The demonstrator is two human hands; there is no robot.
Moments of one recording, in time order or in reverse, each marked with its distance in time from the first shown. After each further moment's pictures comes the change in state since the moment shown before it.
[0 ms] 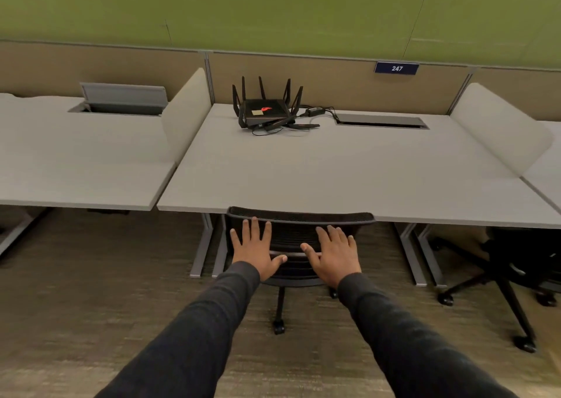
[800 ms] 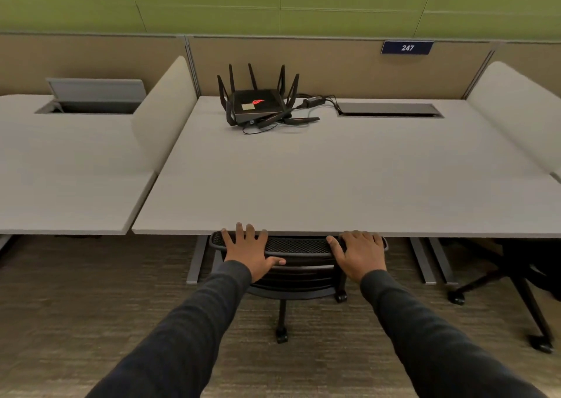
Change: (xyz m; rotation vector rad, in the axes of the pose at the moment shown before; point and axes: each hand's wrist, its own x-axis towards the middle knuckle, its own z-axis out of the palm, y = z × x) left_hand 0.115 -0.016 -0.007 0.104 -0.111 0.041; right_hand 0.116 0.071 0.008 -0.137 0.003 0.089
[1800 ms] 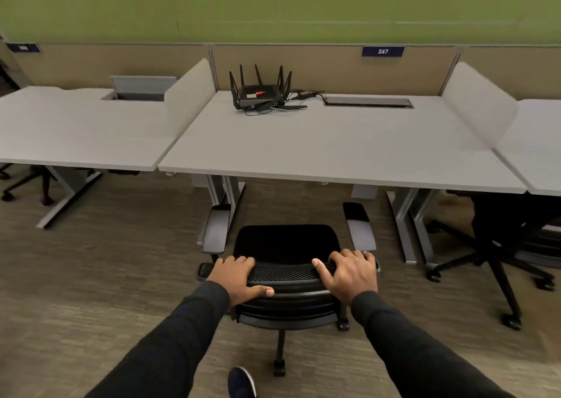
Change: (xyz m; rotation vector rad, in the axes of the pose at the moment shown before) left_hand -0.320 0.151 0.077 -0.078 -0.025 0.072; right_hand -0.311 0.136 -0.006 -0.022 0.180 -0.186
